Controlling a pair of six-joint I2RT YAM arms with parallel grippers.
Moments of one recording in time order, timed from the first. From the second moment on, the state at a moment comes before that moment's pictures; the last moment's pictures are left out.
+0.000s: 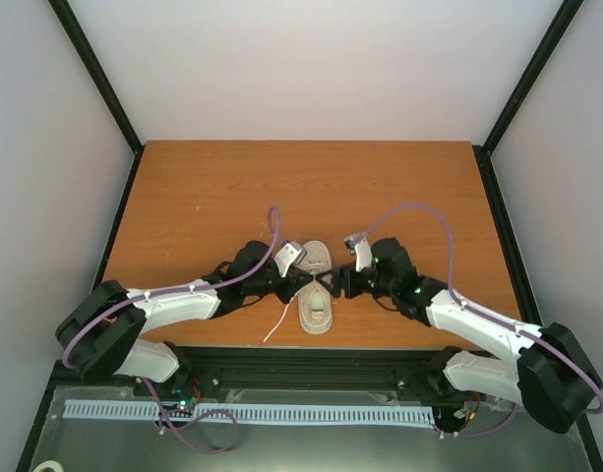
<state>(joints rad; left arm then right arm) -0.79 1.37 0.54 0.29 0.34 -0.26 0.64 1.12 0.54 0.01 -0.38 0.49</state>
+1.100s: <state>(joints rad) -0.79 1.38 0.57 0.22 0.36 -0.30 0.86 1.27 0.47 0.24 -0.12 0.04</state>
